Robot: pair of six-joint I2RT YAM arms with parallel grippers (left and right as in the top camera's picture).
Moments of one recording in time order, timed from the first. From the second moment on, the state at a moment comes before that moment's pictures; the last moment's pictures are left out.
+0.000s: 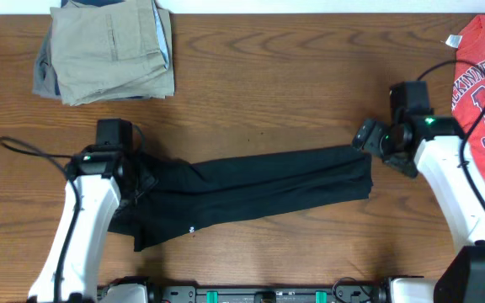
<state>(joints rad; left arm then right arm) 0.05 1.29 0.87 -0.99 -0.12 -0.68 0.03 1.51 1.11 -0.91 0.04 0.56</state>
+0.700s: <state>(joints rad) 0.00 1.37 0.77 -1.03 0.09 -0.61 0.18 1.51 0.91 -0.74 -0.23 0.42</state>
